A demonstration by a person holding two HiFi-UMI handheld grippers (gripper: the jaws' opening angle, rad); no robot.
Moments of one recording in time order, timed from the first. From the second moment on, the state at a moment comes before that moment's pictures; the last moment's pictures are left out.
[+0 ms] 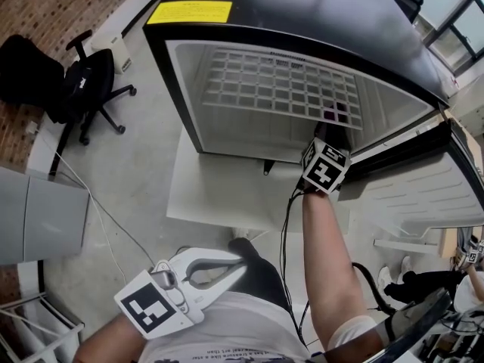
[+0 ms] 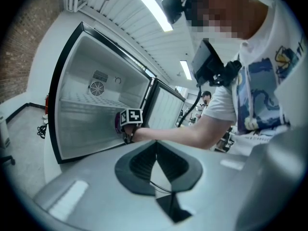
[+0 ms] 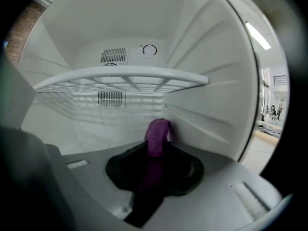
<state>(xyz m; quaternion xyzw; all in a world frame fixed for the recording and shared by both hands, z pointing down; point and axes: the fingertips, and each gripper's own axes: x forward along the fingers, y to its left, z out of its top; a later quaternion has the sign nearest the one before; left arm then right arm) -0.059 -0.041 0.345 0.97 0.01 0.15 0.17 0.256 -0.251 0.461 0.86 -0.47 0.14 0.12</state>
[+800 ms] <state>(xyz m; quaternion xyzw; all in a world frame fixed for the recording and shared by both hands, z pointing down) -0.074 0.018 0.339 0.98 0.03 0.14 0.15 0.238 -0.179 0.454 0.86 -0.47 0.13 0.13</state>
